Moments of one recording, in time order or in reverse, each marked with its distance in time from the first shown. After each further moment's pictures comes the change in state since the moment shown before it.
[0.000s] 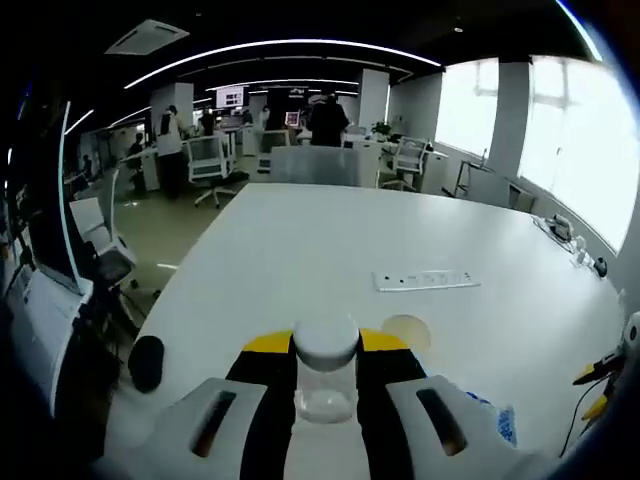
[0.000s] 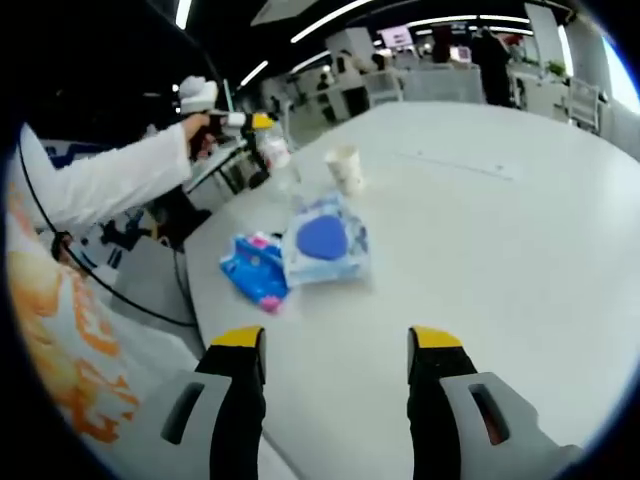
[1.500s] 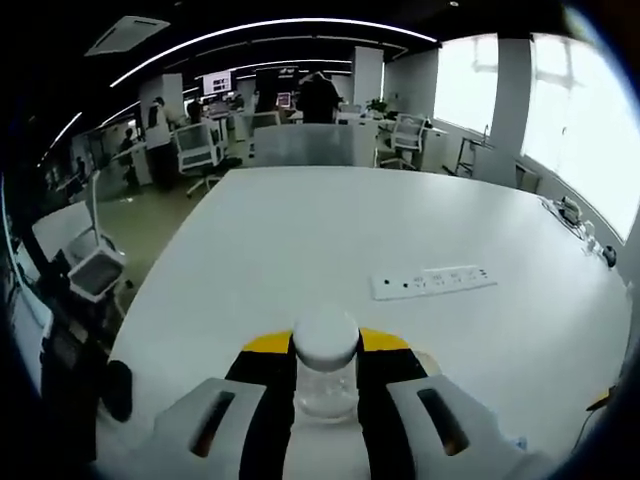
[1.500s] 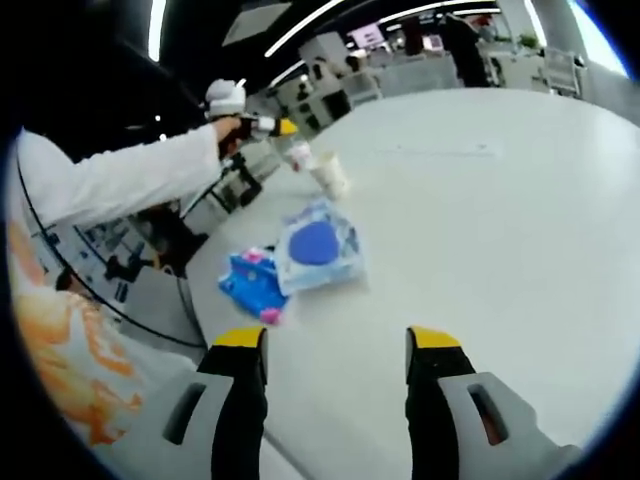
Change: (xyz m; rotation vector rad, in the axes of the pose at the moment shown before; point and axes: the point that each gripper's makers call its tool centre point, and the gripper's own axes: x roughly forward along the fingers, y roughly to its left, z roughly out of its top) left arm 0.070 -0.040 0.003 0.040 0.076 0.015; right arm 0.000 -0.010 -0.001 0.145 -0.034 0.008
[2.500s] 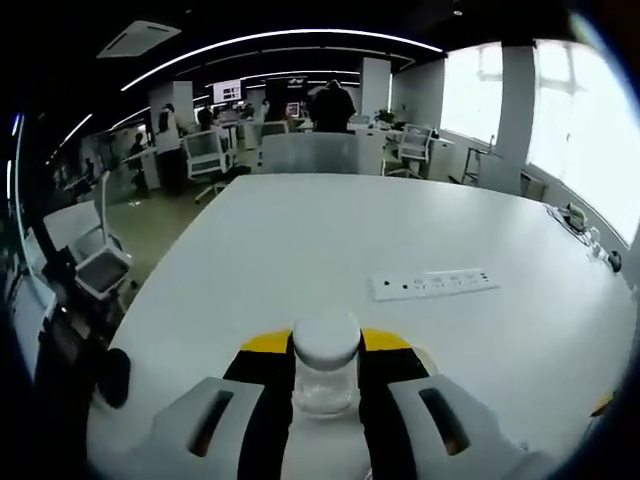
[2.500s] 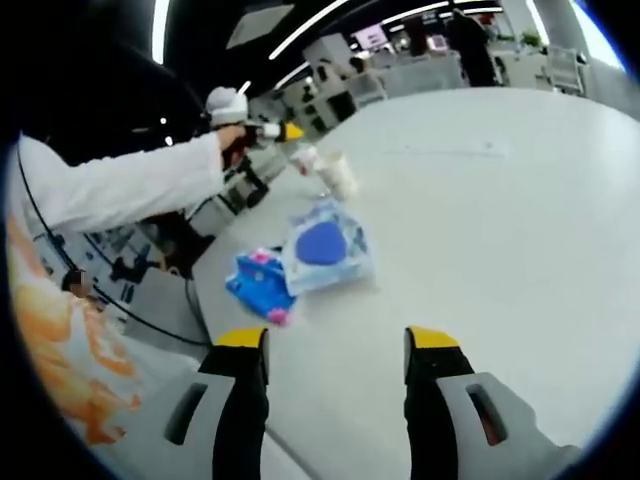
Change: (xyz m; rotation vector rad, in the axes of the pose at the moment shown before) left arm -0.004 -0.004 -0.007 -0.017 -0.036 0.030; right arm 0.000 0.008 0.000 -0.008 -0.007 0.034
